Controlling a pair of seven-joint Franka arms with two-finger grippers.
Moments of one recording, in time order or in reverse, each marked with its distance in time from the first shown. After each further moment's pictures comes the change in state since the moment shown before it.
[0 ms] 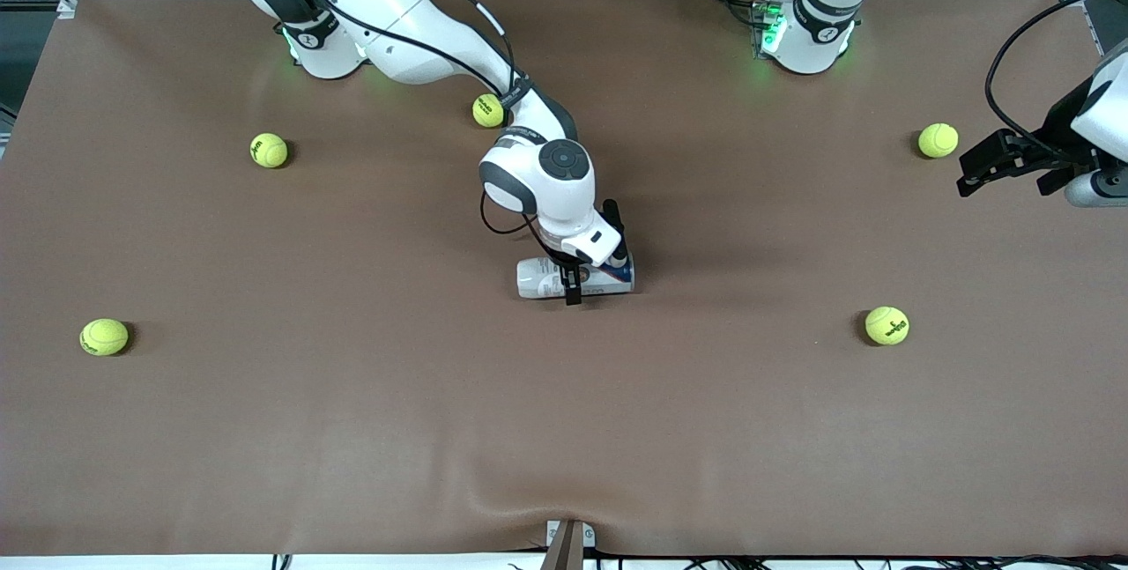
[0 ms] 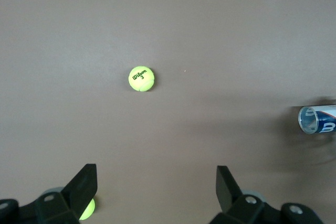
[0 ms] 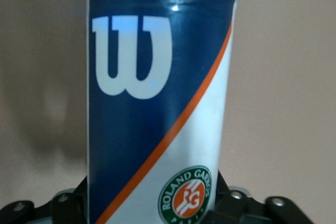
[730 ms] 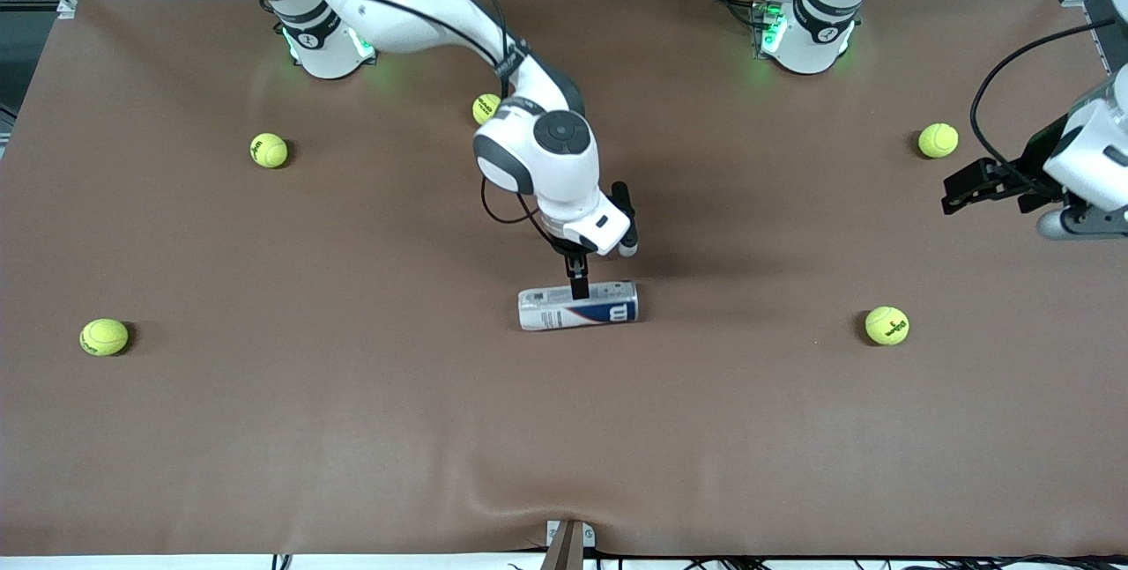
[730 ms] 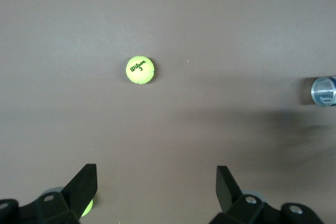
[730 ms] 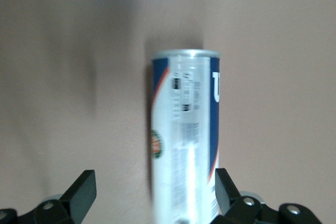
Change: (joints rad) left arm 0.005 0.086 0.003 -0.004 -0.001 0.001 0.002; right arm -0.021 -0.155 0.028 0.040 0.166 -0.151 -0.034
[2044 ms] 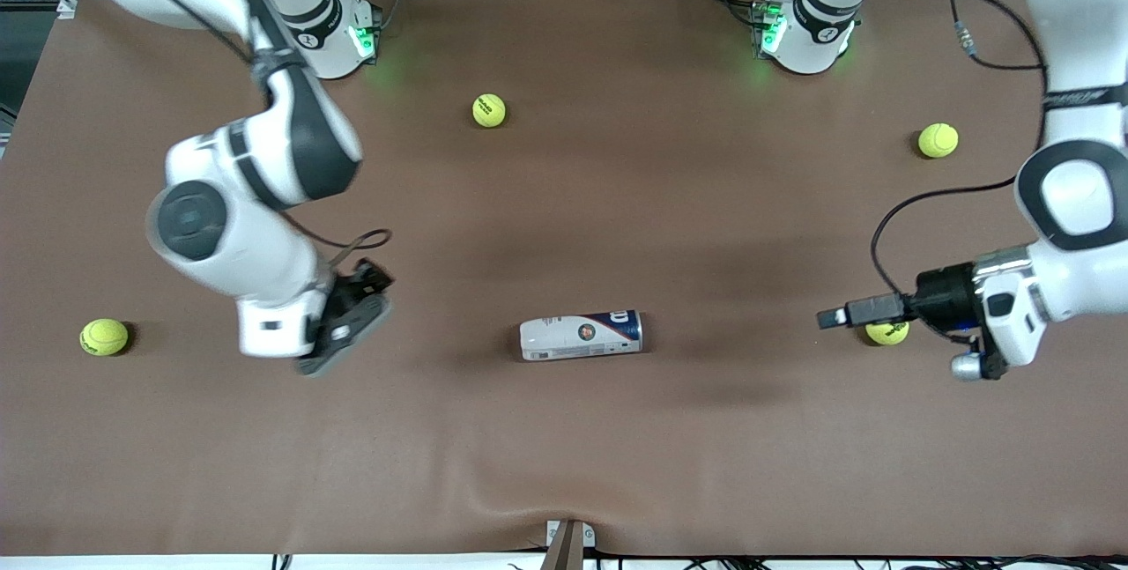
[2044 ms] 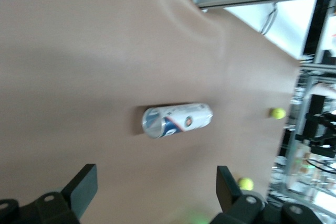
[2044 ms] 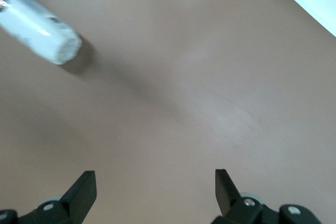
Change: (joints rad) left arm 0.028 0.397 -0.007 0.083 -0.875 0.256 0.196; right arm -0.522 -0.222 -0.003 -0.001 0.191 -0.353 0.311
